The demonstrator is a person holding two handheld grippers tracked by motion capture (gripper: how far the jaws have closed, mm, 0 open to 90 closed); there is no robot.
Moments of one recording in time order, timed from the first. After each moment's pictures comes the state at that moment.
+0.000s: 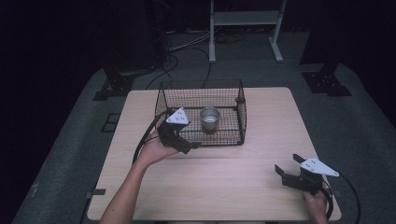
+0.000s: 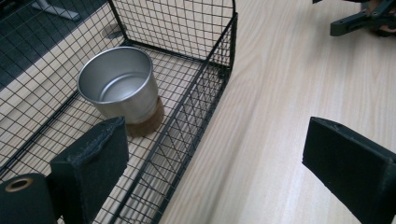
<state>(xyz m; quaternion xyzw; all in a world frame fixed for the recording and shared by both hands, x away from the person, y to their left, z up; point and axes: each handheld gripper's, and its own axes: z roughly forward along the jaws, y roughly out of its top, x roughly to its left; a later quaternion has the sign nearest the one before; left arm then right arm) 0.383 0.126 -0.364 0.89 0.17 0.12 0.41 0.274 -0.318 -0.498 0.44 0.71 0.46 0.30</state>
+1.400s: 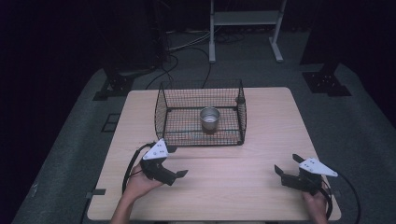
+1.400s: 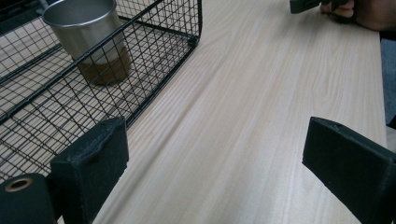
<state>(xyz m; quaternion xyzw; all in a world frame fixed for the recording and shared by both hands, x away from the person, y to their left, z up) 0.308 0.176 -0.416 0.85 0.19 0.12 0.47 0.273 -0.316 -0.498 0.43 0.72 0.45 0.30</state>
